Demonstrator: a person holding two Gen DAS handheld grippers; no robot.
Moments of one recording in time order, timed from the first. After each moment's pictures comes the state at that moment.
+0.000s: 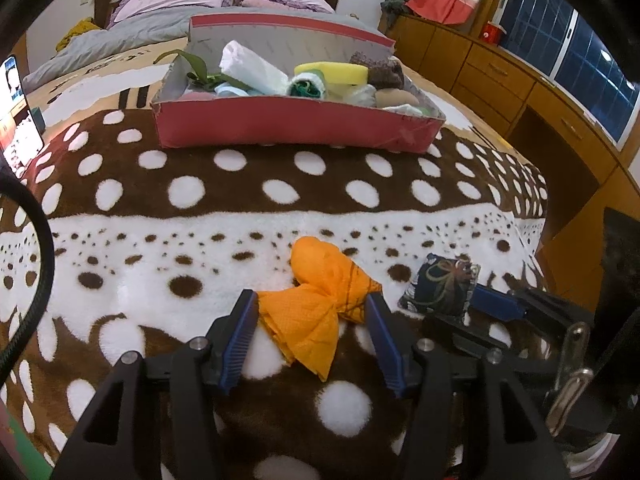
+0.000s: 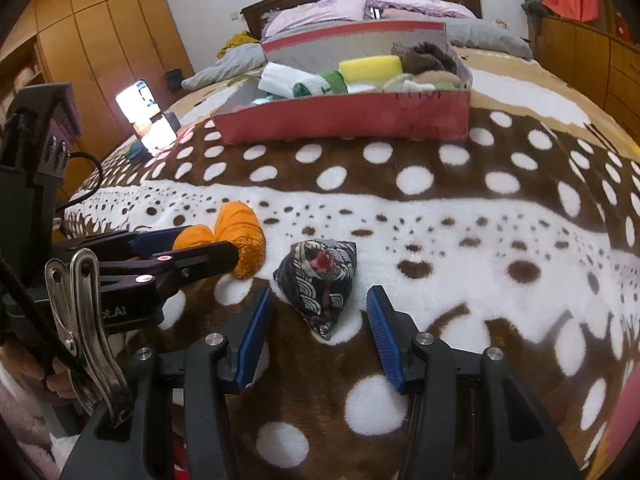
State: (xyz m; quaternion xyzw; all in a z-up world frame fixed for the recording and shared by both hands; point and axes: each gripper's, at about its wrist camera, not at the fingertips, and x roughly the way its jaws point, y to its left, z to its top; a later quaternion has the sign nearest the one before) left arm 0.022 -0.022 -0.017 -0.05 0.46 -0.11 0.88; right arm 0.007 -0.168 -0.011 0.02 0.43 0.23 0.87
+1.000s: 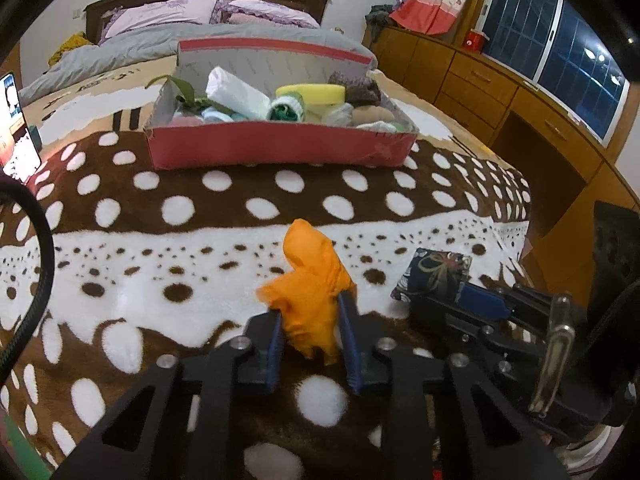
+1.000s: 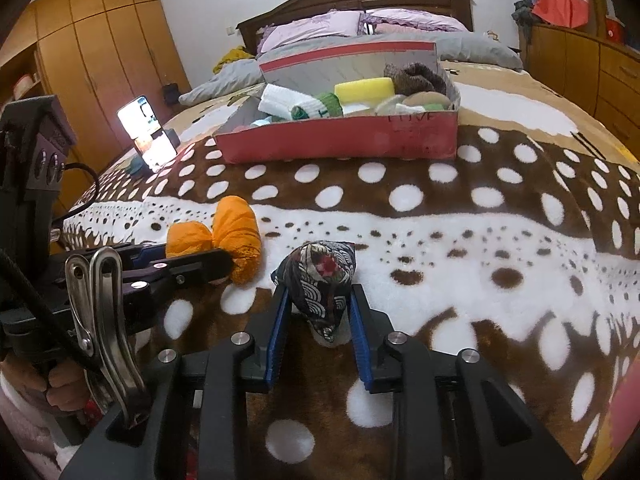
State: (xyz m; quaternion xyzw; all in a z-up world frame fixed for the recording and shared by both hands) left arm 0.007 -0.024 0.000 -0.05 0.43 -0.13 0.89; right arm -0.004 -0.173 0.004 0.03 0.40 0.22 0.89
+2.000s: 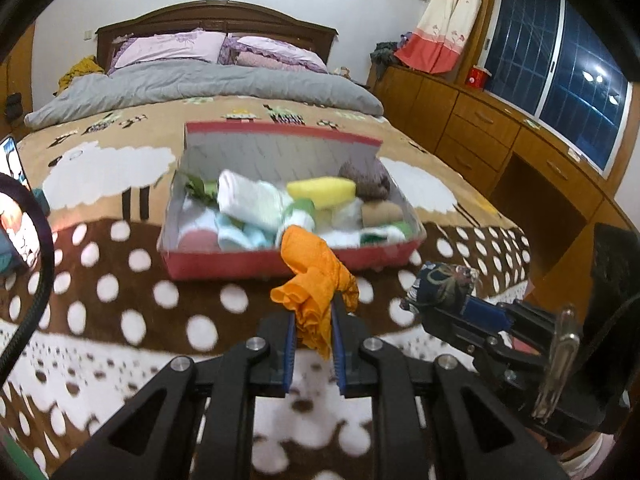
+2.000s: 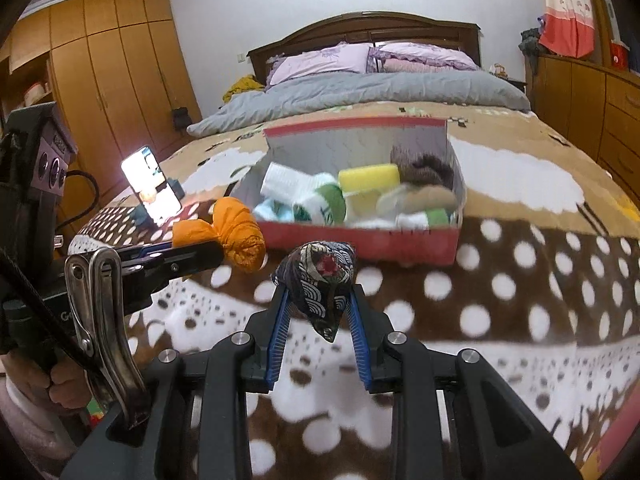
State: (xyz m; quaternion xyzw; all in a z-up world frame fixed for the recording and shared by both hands) left arm 0.063 -0.012 0.067 -0.07 0.37 -0.11 0.92; right arm 0.051 -0.171 0.065 0.03 0.34 0.24 0.91
